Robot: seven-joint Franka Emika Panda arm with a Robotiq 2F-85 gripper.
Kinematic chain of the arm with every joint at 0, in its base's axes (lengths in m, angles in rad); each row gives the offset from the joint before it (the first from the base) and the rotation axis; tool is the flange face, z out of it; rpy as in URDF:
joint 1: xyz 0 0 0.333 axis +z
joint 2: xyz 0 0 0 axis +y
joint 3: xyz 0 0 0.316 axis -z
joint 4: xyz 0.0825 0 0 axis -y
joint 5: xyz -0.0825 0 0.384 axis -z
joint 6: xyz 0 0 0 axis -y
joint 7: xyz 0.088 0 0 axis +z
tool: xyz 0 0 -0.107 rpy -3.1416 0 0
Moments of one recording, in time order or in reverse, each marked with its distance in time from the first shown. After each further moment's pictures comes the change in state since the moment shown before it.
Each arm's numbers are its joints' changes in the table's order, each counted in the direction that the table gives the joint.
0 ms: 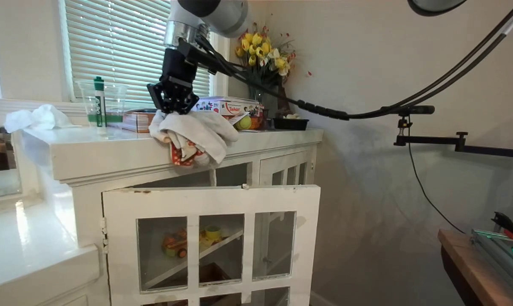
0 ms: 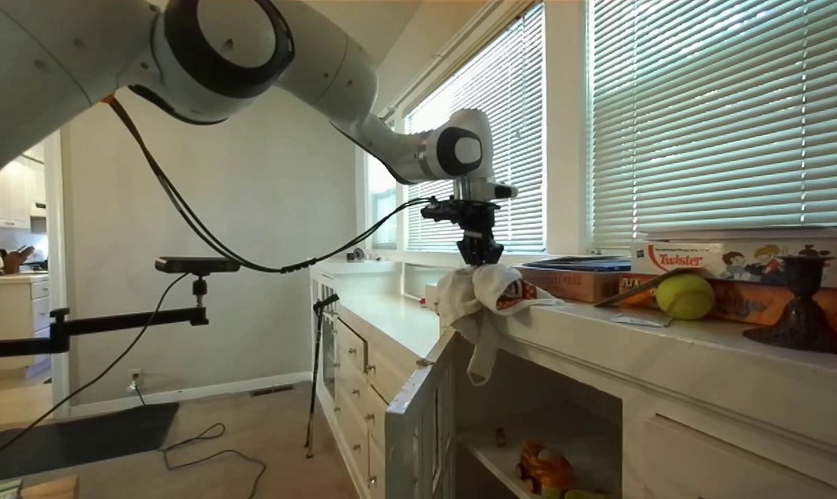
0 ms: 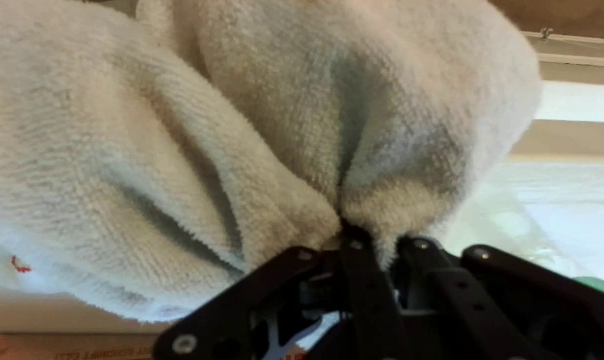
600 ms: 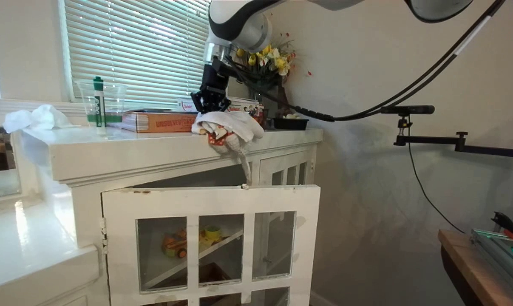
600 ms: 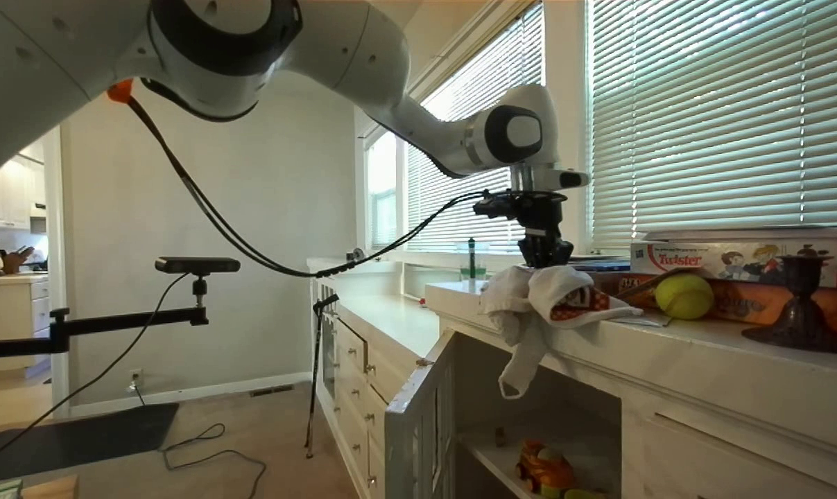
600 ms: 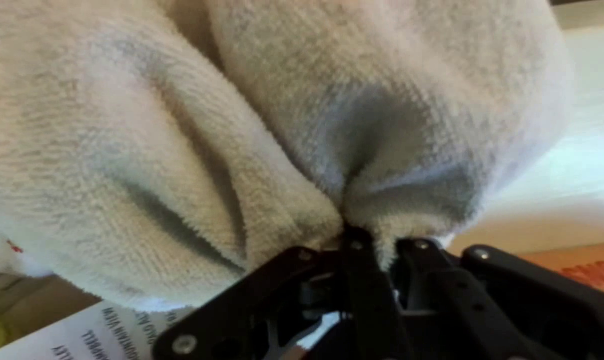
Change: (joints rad) arm -0.143 0.003 0.073 0.007 -0.028 0.000 -0.009
